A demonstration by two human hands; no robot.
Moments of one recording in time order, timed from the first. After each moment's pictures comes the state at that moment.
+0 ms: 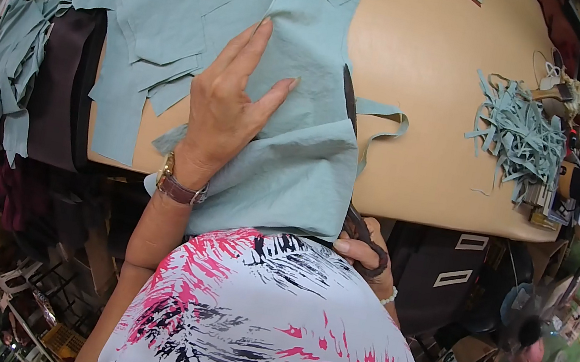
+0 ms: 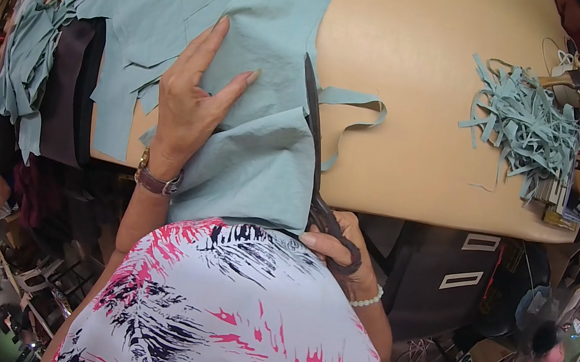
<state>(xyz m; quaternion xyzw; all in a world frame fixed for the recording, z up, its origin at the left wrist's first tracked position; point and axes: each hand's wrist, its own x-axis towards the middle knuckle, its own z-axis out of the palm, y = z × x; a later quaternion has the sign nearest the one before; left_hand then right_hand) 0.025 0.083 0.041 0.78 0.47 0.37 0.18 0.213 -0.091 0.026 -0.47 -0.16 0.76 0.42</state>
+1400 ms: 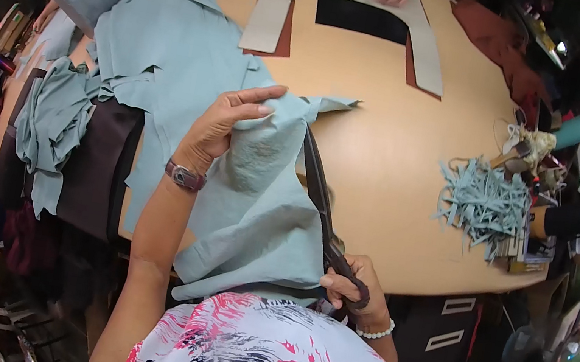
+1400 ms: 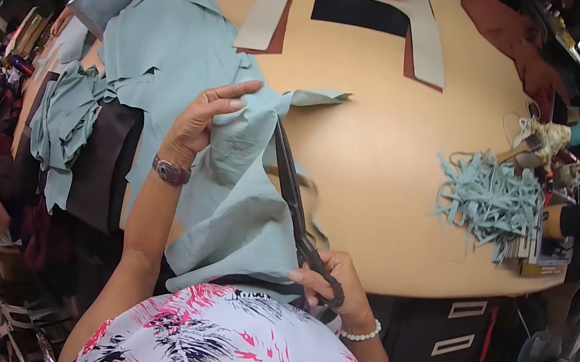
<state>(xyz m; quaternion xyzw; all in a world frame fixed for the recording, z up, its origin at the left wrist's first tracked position) -0.004 0.201 0.074 0.42 0.32 0.33 0.78 0.214 -0.031 0.063 -0.46 -0.29 0.73 0.40</state>
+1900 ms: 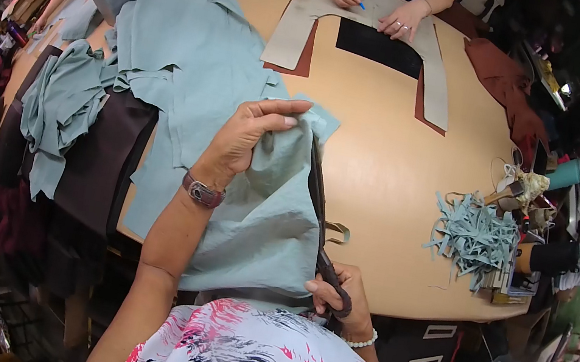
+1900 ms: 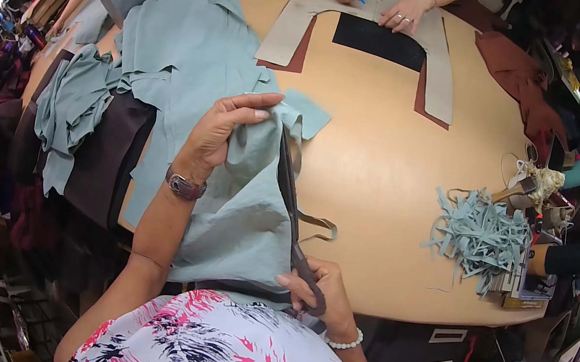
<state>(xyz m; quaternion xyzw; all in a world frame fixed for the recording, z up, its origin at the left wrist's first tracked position) 0.007 0.190 0.084 0.40 0.28 0.42 0.76 0.197 -0.012 0.077 -0.50 -0.34 0.70 0.37</state>
